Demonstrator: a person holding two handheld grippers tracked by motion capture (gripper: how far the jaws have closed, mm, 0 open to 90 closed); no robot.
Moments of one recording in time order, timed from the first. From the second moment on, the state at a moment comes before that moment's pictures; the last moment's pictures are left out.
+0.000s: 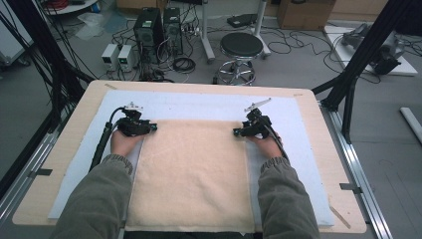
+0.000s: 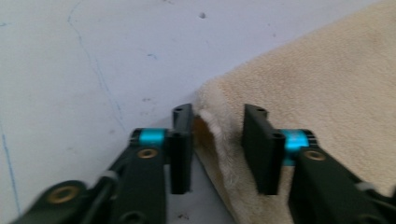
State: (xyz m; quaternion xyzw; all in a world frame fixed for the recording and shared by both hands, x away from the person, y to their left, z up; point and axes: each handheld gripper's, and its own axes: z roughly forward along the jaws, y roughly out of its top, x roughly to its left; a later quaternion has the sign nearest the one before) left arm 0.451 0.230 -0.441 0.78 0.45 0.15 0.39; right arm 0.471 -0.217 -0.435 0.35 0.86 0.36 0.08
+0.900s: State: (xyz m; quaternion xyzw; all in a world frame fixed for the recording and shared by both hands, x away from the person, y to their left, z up) left arm 0.422 0.242 -0.350 0.76 0.40 0.23 0.46; right arm 0.454 -0.222 -0.350 0.30 0.85 0.43 0.10
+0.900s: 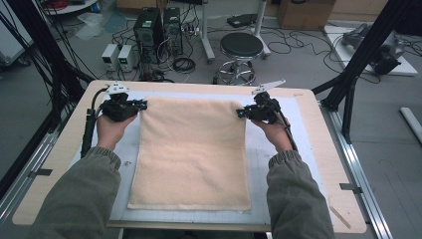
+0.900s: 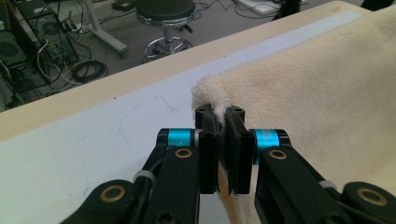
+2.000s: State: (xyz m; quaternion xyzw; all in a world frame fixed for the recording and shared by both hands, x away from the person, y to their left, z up) left arm 0.277 0.277 -0.416 0.83 0.32 0.16 0.43; right arm 0.316 -0.251 -0.400 0.26 0.88 0.40 0.06
